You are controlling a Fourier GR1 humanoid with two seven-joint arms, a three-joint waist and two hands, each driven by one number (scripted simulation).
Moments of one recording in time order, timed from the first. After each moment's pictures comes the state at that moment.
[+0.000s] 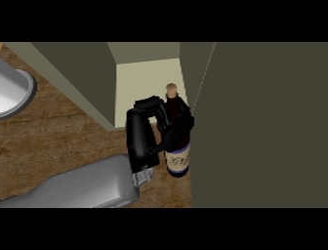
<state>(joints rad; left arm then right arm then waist) -0.84 0.32 -1.05 -1.47 -0.63 1.50 1.32 0.05 -0.17 -0.13 -2.33 -0.46 0.33 0.29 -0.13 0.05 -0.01</state>
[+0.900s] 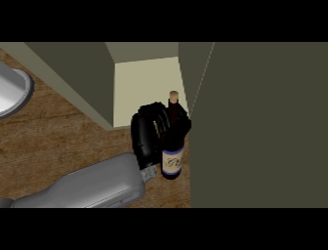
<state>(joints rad) -0.83 0.27 -1.11 -1.30 -0.53 1.50 1.24 0.01 -0.17 -0.14 -2.32 -0.48 0.33 0.29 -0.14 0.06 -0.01</state>
